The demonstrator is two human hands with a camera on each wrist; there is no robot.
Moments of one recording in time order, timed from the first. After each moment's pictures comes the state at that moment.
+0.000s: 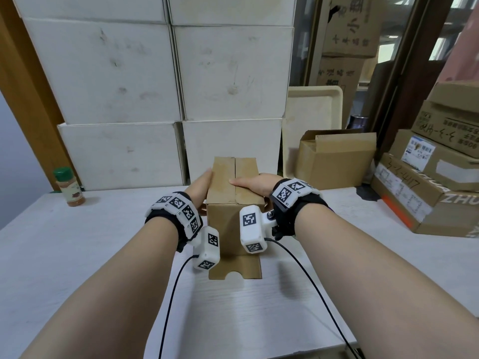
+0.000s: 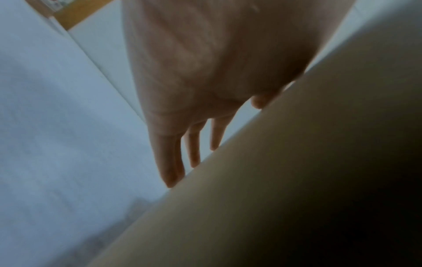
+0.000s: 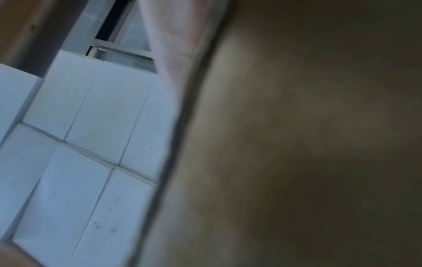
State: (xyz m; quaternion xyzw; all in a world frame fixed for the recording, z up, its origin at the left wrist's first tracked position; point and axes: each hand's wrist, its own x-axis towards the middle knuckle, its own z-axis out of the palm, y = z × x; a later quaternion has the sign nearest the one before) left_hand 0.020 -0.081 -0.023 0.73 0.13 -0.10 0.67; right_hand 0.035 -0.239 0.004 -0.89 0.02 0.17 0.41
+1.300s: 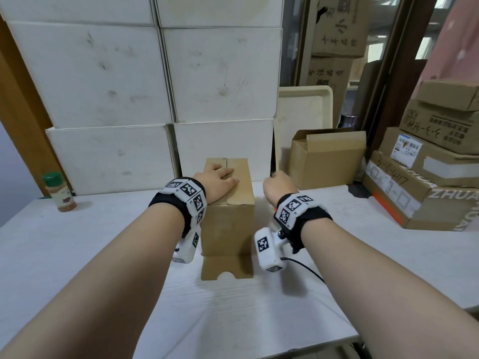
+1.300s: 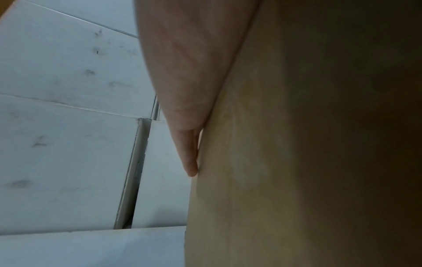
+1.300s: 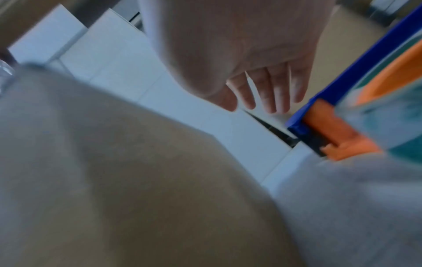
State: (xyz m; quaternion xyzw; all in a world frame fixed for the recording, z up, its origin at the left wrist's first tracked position) left_hand 0.017 -0.112 0.007 0.98 -0.03 -0.02 0.19; right_hand 0.028 -0.274 -0.011 -0.94 0.08 -0.04 0.33
